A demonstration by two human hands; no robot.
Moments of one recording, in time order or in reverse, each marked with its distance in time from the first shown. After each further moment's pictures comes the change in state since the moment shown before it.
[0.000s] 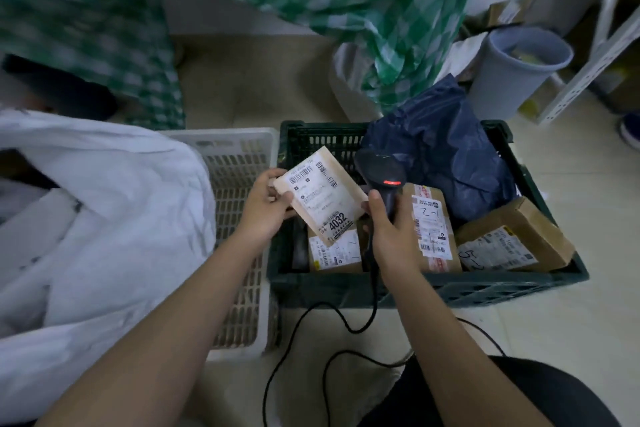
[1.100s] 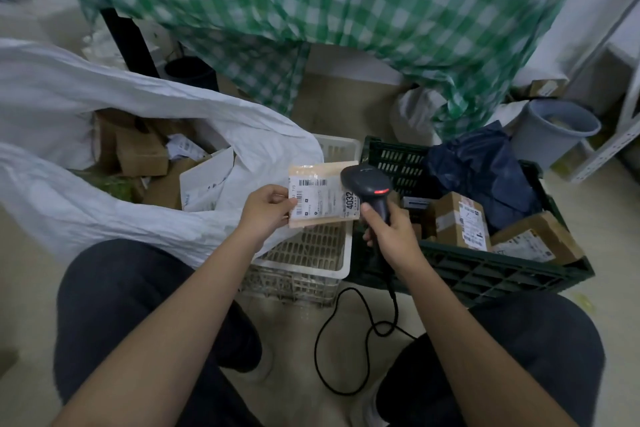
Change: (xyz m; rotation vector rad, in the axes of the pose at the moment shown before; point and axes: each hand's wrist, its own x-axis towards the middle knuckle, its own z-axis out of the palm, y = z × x) left_hand -0.197 0.022 -0.190 -0.069 0.173 -0.014; right_hand -0.196 -0.035 0.067 -0.258 -0.402 -0.179
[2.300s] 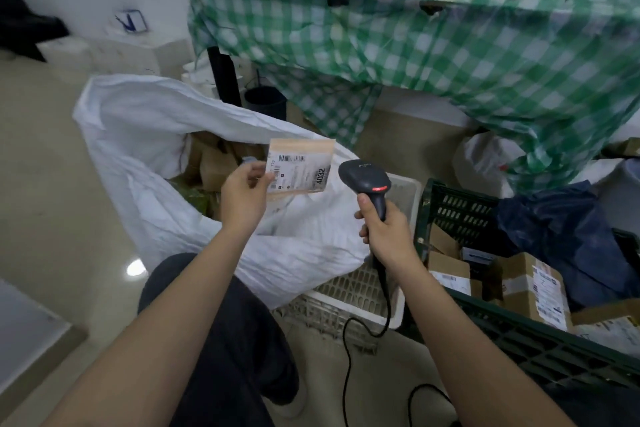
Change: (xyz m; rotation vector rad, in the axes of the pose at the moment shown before) left_hand 0.016 0.044 -0.114 0.260 0.532 0.345; right_hand 0.033 -0.063 0.094 0.035 -0.105 -0.101
